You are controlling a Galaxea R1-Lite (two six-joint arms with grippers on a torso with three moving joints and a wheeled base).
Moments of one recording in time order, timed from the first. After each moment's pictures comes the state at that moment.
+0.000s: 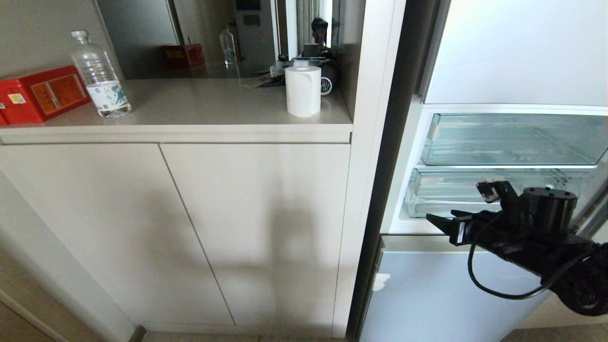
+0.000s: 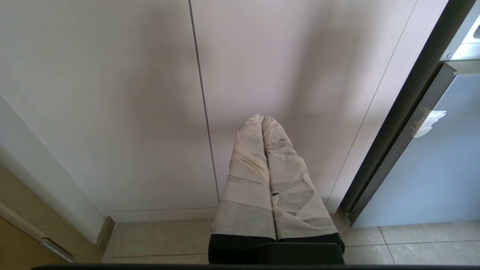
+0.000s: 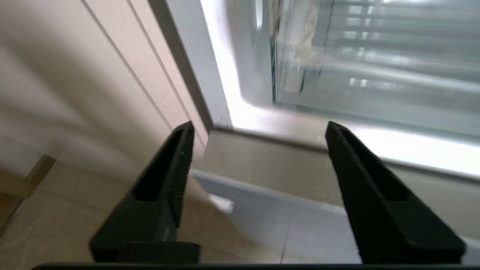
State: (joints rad) left arm 0.00 0.00 0.00 0.01 0.00 0.01; right arm 0.08 1.91 -0.56 -1.10 0.20 0.02
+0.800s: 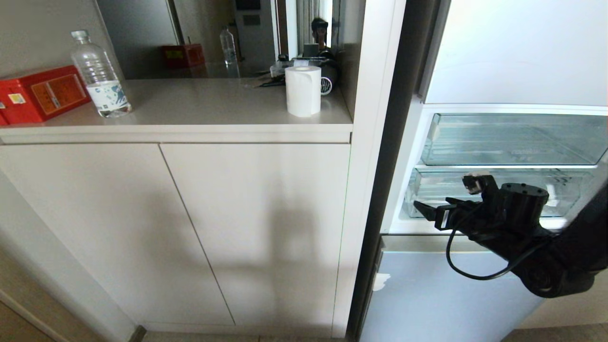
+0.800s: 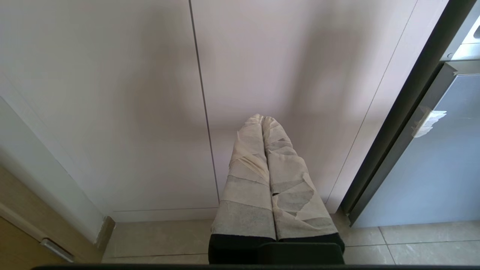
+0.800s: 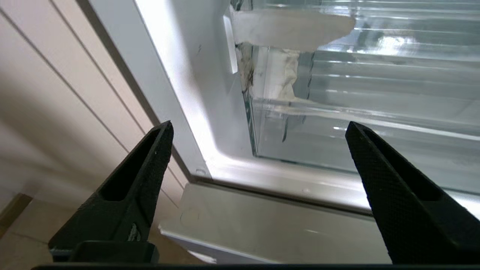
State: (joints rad) left arm 0.00 0.00 0.00 0.01 0.00 0.01; right arm 0.08 2.08 -0.70 -1.23 0.16 0.04
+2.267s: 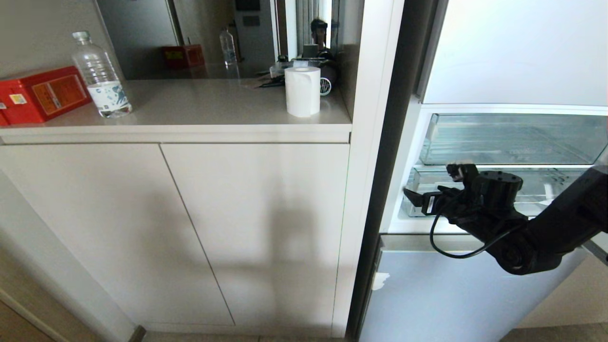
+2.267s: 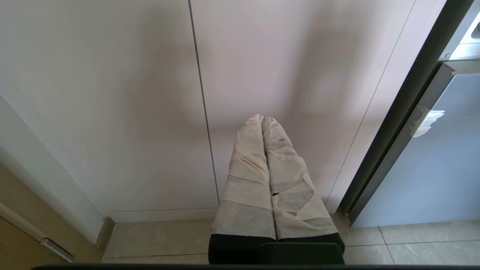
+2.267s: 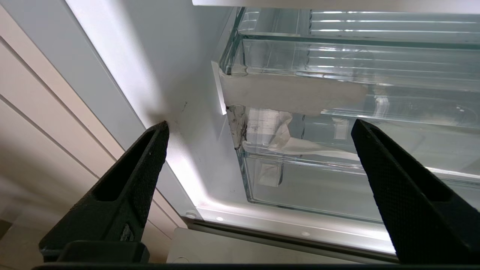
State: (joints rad) left arm 0.00 0.00 0.00 0.01 0.00 0.01; right arm 0.11 2.17 -0.91 -1.15 0.07 0.05
